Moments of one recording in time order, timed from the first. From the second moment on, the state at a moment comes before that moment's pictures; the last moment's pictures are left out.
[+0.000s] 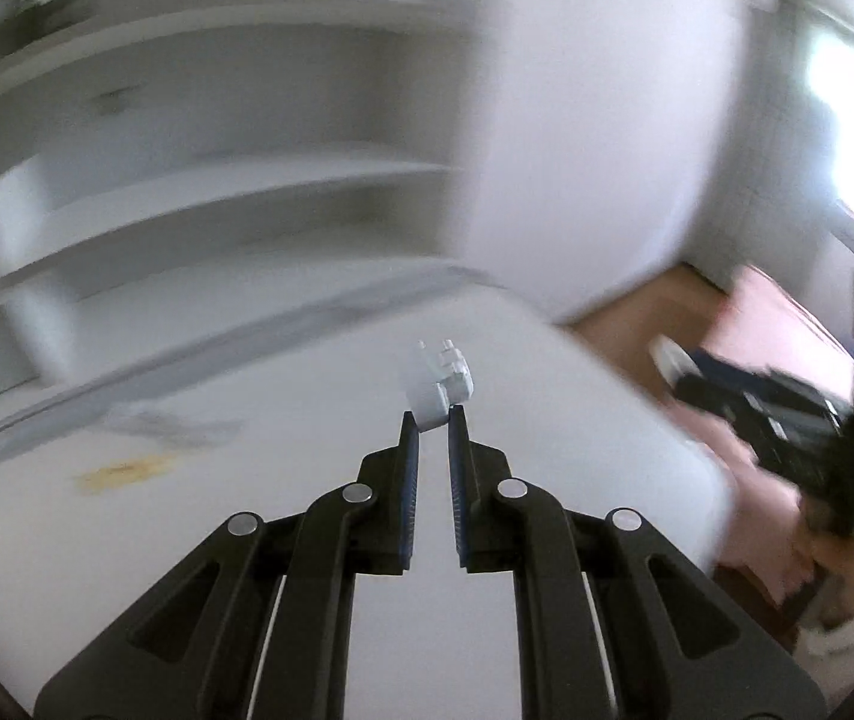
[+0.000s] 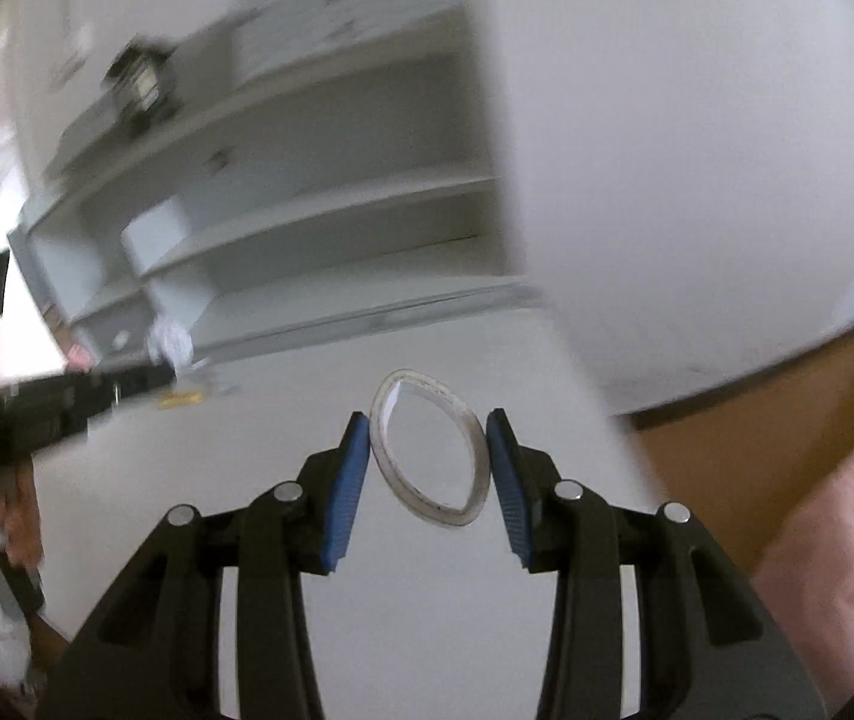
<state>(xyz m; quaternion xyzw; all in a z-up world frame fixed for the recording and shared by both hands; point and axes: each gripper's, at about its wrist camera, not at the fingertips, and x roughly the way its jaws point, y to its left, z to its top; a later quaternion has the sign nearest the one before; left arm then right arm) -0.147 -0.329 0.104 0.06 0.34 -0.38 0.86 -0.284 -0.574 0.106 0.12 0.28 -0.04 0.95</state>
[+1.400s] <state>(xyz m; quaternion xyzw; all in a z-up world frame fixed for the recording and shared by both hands) -0.335 -0.631 -0.223 0.25 0.60 -0.46 0.60 -0.441 -0.824 -0.213 0.44 0.53 -0.19 0.70</state>
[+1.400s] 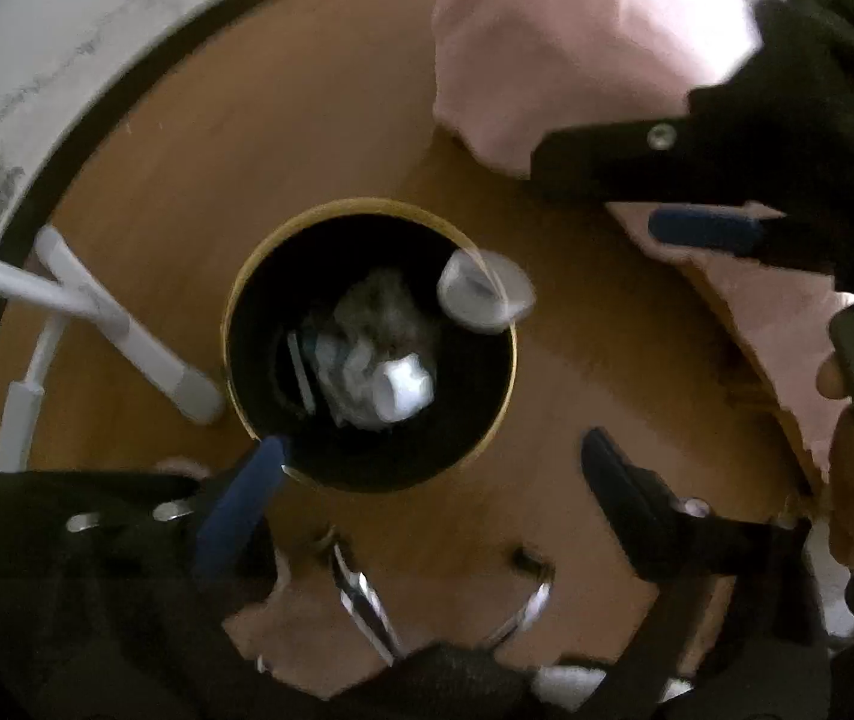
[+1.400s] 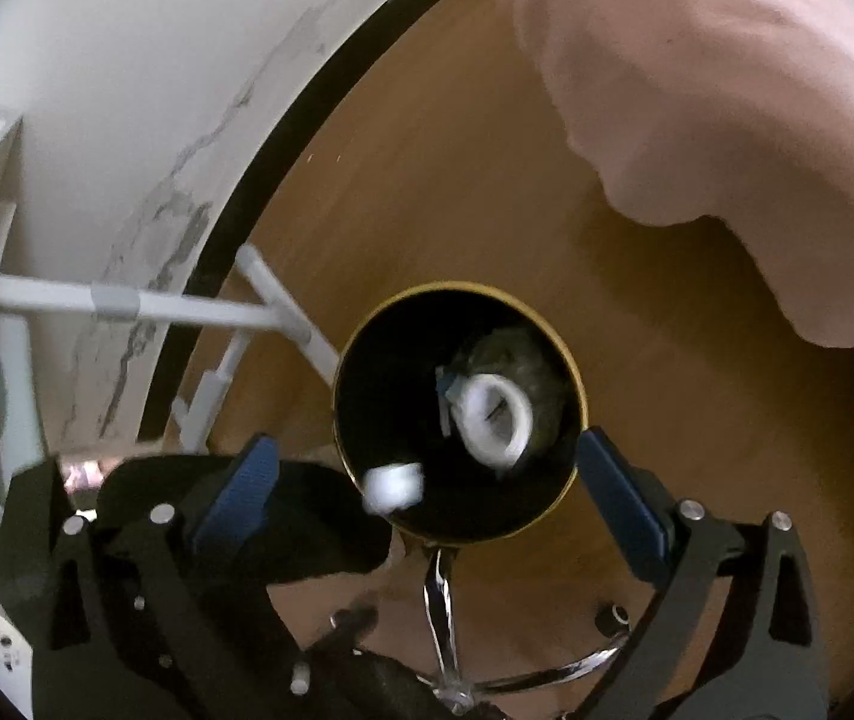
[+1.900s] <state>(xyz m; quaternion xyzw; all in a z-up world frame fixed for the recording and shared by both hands) -0.354 -0.508 0.052 0.13 0.28 -0.59 0.75 -0.501 -0.760 0.003 0.10 0.21 -0.47 0.85</state>
